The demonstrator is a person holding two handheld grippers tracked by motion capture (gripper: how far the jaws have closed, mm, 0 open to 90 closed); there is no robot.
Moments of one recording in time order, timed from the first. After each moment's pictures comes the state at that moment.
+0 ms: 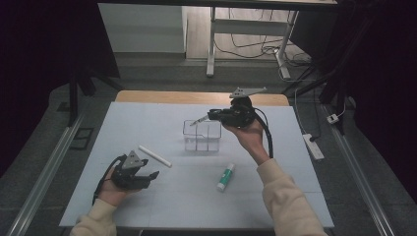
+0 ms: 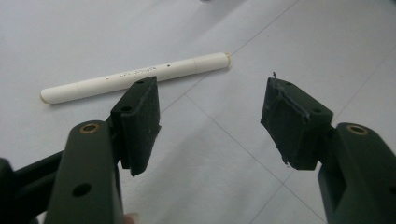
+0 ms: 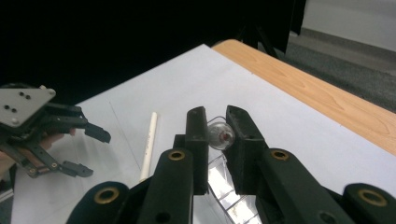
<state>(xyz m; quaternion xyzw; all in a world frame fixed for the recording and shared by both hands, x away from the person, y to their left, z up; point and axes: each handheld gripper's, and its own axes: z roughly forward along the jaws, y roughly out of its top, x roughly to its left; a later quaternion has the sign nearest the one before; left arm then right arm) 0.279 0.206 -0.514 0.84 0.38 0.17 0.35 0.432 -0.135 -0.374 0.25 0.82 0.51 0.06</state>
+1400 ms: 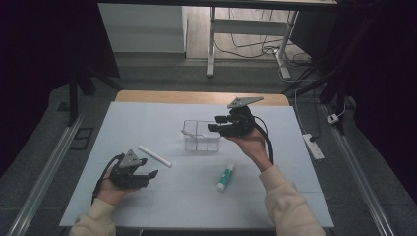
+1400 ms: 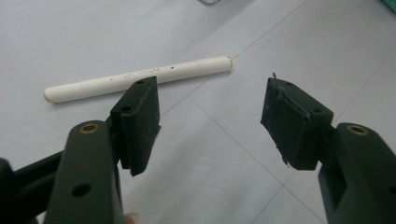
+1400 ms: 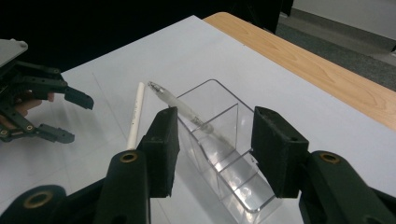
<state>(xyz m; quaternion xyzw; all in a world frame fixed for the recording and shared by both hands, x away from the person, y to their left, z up) 0.280 0.211 -0.513 0.83 0.39 0.17 0.36 0.420 -0.139 -0.395 0.25 0.84 0.47 0.09</state>
